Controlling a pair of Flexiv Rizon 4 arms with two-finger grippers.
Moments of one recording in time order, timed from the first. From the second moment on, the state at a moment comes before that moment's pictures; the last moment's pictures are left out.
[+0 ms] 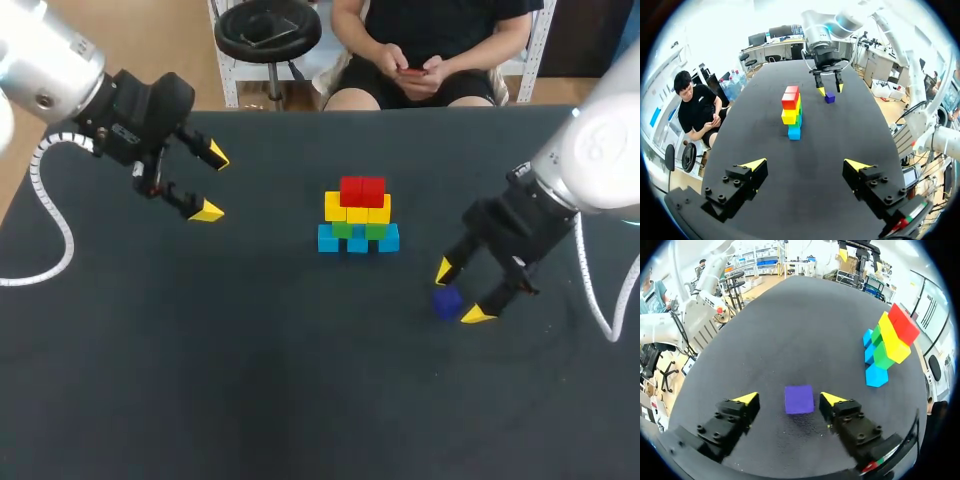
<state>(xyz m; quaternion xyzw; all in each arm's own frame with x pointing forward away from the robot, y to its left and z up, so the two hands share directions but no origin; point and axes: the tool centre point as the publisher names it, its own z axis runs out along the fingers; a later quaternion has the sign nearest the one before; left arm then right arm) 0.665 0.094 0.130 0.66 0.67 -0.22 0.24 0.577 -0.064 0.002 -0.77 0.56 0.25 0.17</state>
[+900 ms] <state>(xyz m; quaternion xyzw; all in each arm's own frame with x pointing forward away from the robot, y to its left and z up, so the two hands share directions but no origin) 0.665 0.094 0.130 0.66 0.67 -0.22 0.24 0.623 -0.056 0.064 -0.68 0.67 0.22 0.20</state>
